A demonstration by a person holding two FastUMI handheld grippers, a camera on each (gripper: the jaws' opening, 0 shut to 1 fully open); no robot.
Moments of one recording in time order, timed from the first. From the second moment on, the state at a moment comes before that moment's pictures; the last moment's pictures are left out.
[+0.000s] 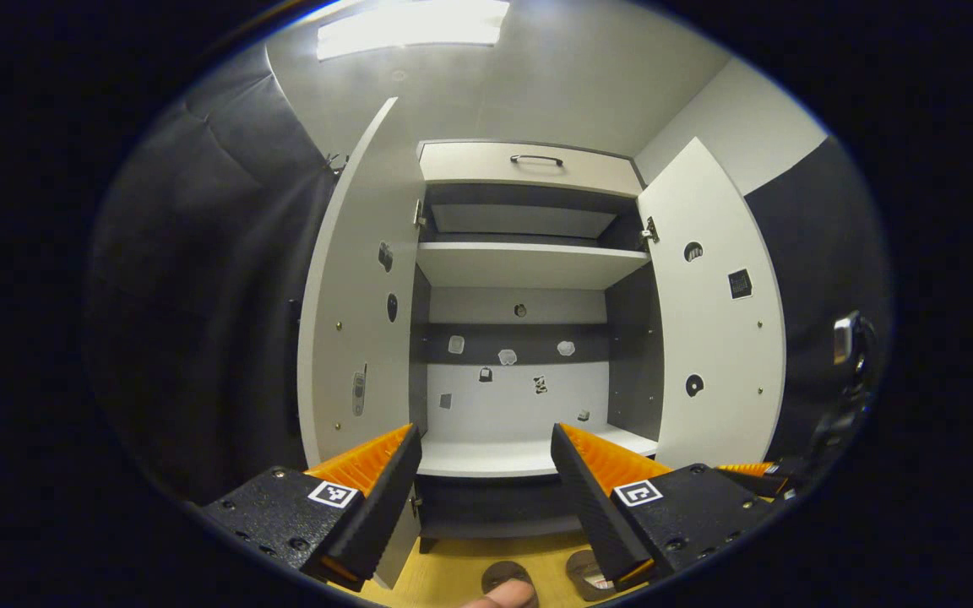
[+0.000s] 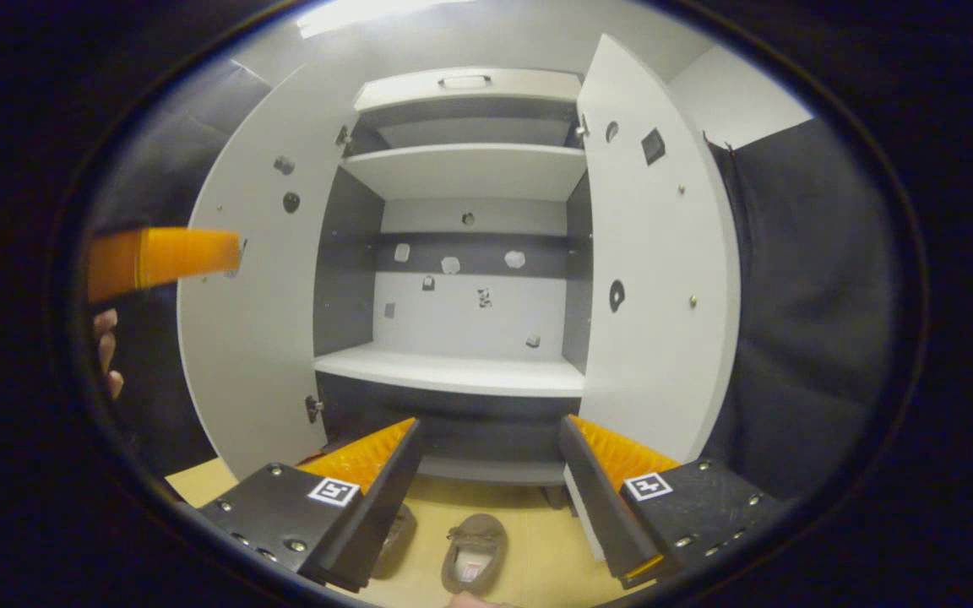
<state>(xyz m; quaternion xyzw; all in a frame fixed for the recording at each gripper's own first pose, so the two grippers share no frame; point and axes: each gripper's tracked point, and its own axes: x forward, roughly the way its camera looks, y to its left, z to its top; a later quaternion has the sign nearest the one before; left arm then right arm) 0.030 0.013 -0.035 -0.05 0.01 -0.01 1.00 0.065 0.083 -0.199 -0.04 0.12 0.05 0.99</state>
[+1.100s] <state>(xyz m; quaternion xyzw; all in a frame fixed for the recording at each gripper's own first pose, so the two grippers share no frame) 0.133 0.004 -0.138 -0.06 0.02 -0.04 1.00 0.063 0.117 -0.507 0.01 0.38 0.06 0.93</state>
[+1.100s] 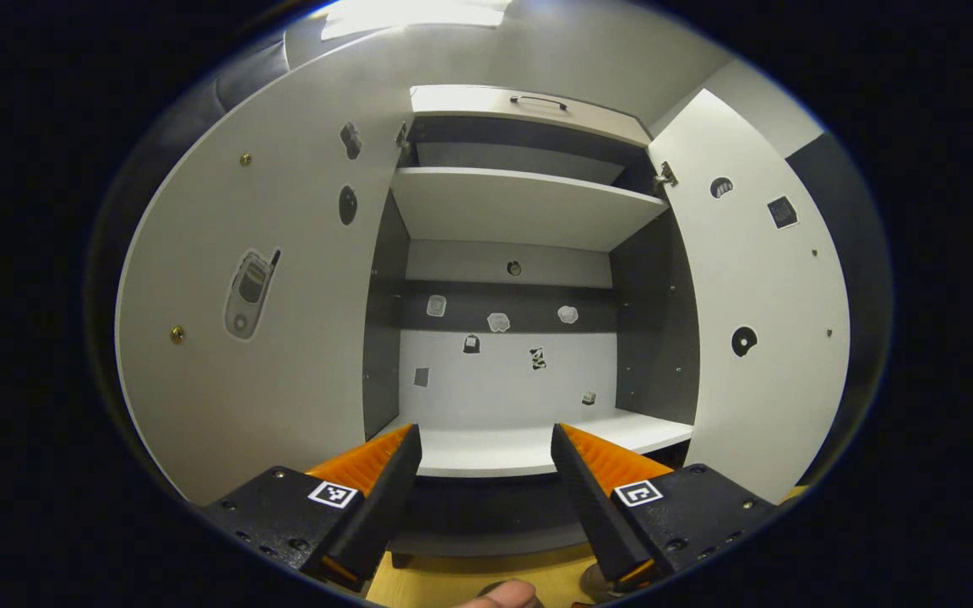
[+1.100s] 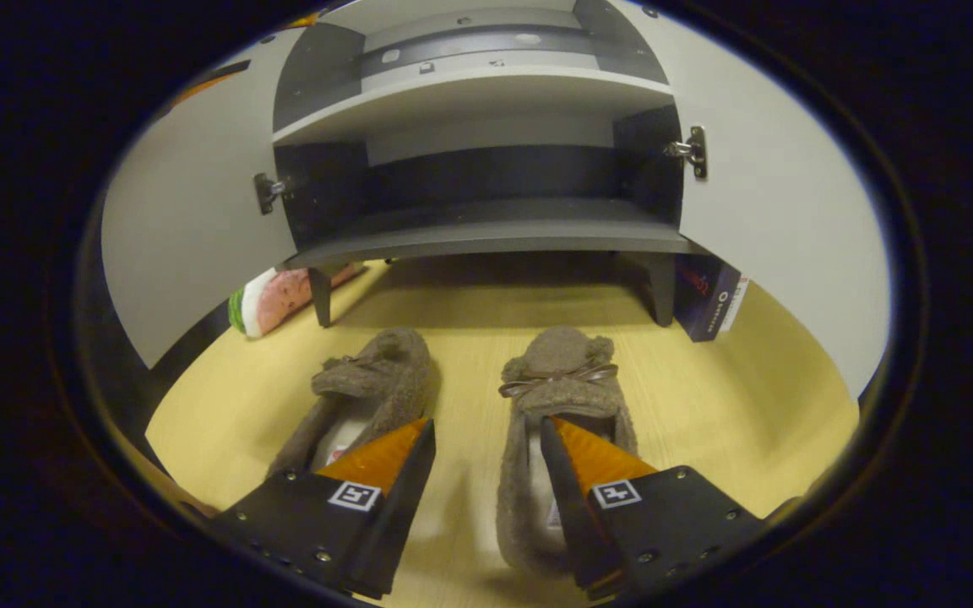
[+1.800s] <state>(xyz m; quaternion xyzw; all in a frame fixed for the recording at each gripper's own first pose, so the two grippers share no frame) 0.135 0.024 -0.129 -0.09 0.01 -0.05 0.99 0.083 0.118 -0.531 0.04 0.39 0.07 0.92</state>
